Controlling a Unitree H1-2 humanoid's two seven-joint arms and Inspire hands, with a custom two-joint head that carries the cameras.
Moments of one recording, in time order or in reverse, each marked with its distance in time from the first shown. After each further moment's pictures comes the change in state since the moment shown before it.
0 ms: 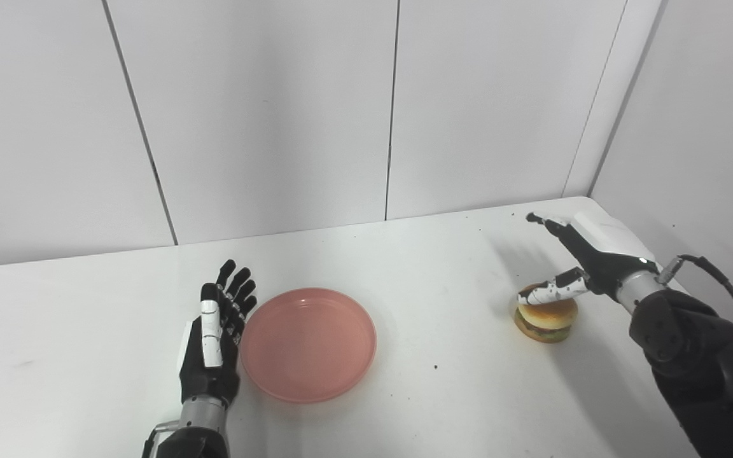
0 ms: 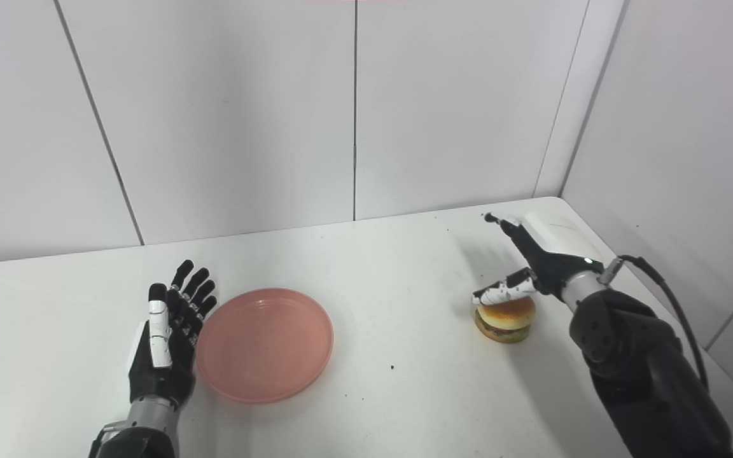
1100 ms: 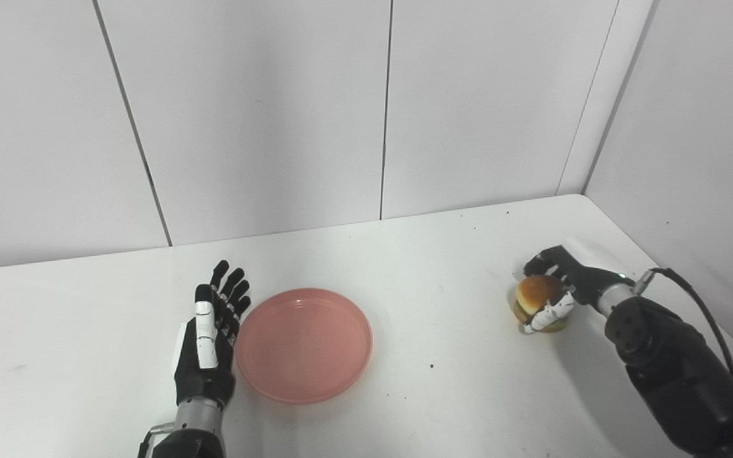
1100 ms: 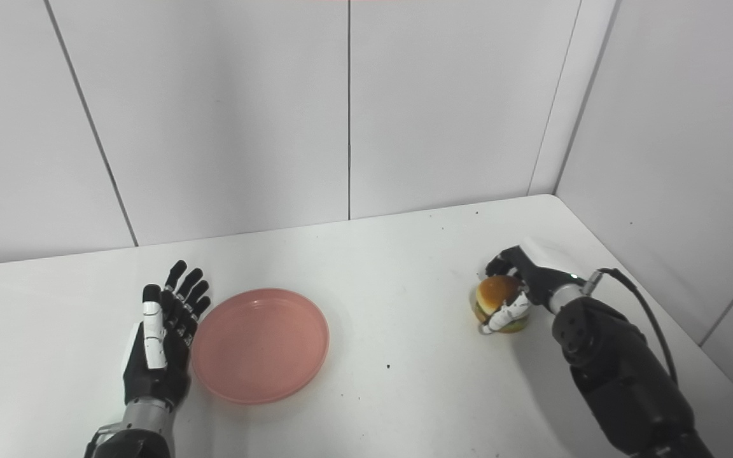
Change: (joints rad) left arm 0.001 -0.002 0.002 -0.004 0.000 0.001 0.000; right arm -0.033 0.031 0.045 0.274 0.113 -0.023 -0.223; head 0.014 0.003
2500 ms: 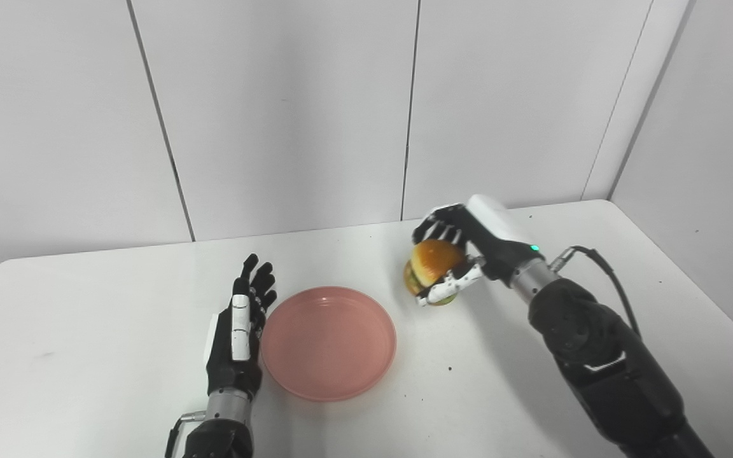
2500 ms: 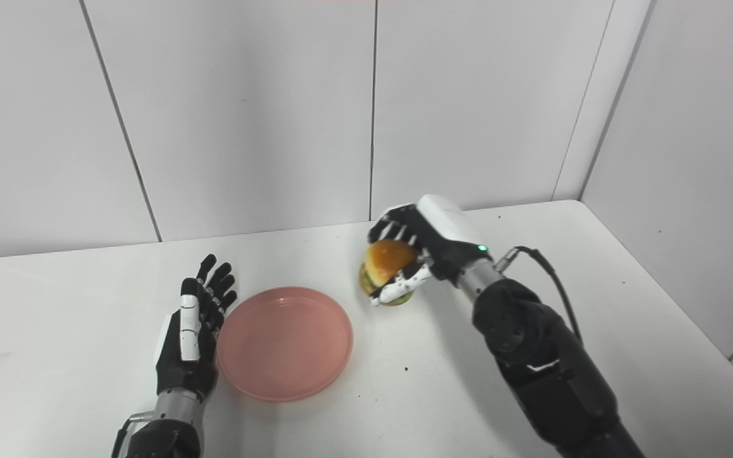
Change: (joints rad) left arm -0.012 -0.032 -0.033 0.029 0.072 -0.039 0.048; right arm -0.182 0.205 0.206 -0.173 0.152 -0.166 0.013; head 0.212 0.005
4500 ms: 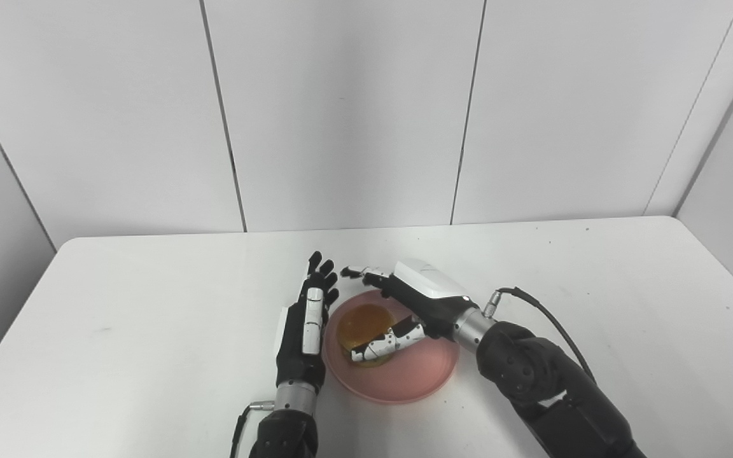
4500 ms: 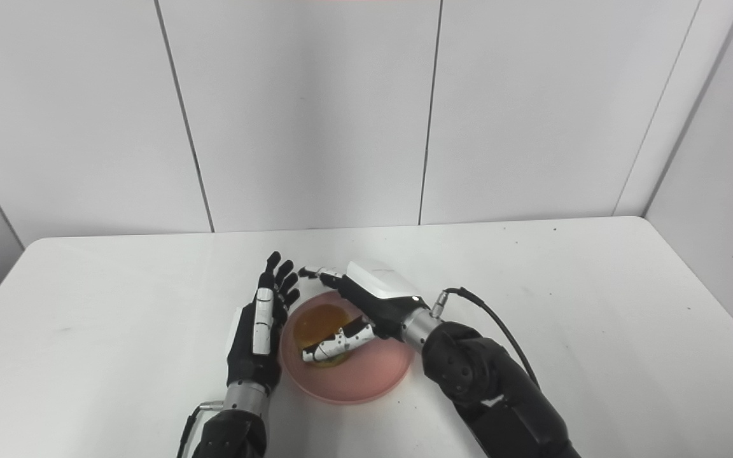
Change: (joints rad) left arm 0.009 -0.057 -0.042 0.006 0.066 -0.005 0.097; right arm -0.039 0.110 0.163 0.244 -0.045 -0.240 0.027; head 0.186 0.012
